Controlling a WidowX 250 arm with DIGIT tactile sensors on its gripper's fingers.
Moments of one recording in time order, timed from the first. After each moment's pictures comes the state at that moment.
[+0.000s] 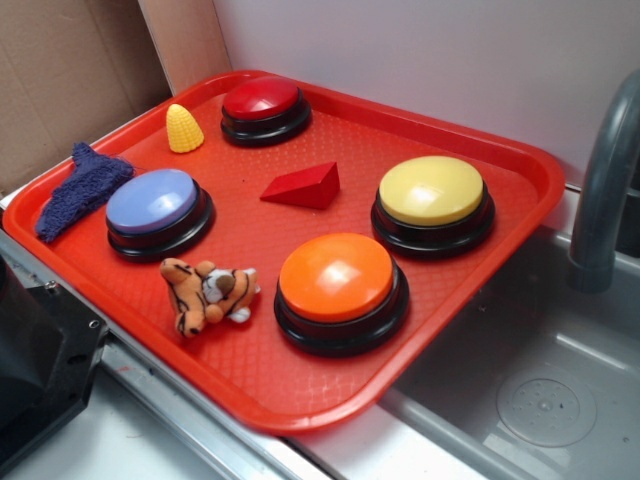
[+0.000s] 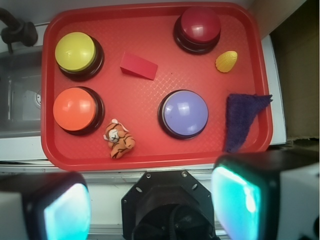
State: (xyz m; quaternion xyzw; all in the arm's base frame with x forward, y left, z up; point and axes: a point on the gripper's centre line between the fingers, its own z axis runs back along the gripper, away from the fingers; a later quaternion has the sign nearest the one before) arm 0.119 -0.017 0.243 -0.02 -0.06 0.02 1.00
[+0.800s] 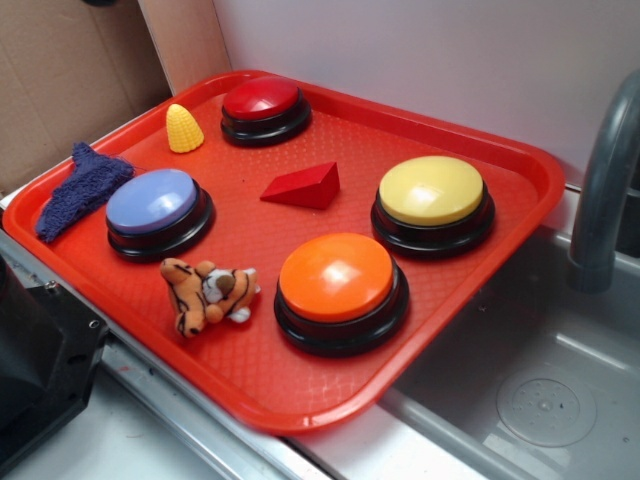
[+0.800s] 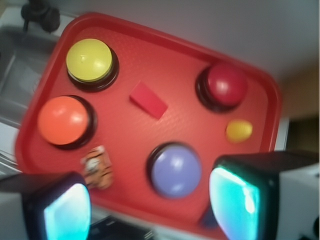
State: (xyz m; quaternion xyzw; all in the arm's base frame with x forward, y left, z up) arm 0.196 -0.007 0.210 0.03 -0.09 -0.21 0.97
